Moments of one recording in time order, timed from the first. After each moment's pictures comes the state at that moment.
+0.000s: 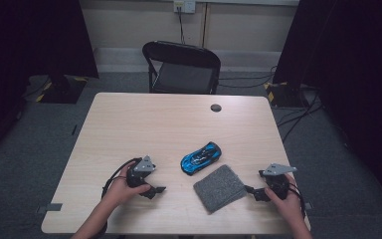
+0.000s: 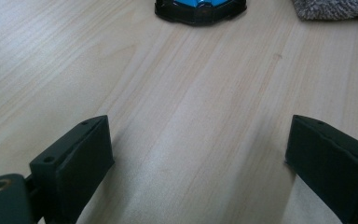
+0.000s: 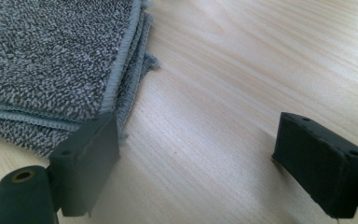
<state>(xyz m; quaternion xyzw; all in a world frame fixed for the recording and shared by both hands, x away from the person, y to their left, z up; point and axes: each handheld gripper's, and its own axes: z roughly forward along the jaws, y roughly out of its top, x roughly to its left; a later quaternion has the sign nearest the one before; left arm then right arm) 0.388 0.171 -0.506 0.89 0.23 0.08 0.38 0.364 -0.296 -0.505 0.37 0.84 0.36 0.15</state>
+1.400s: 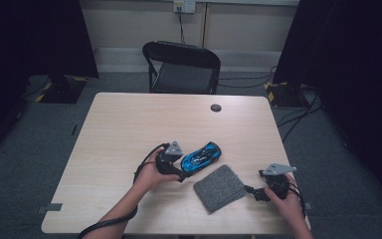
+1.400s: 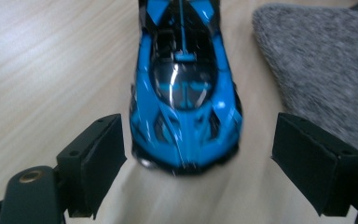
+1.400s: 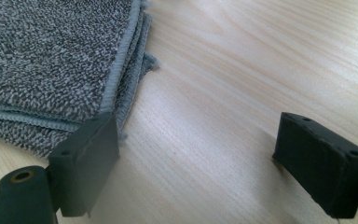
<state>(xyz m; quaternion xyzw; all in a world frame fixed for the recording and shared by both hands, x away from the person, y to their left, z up) 0.430 0.082 -0.481 0.88 0.25 0.07 0.40 0.365 -0.296 -0.505 0.37 0.84 0.36 0.15</state>
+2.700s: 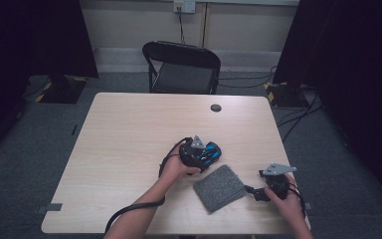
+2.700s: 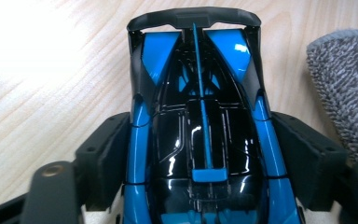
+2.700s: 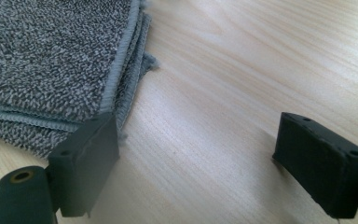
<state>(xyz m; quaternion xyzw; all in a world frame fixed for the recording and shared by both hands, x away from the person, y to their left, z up) 0.466 0.019 -0.502 0.89 0.24 0.10 0.38 0.364 -0.296 -0.505 0.37 0.84 0.36 0.15</state>
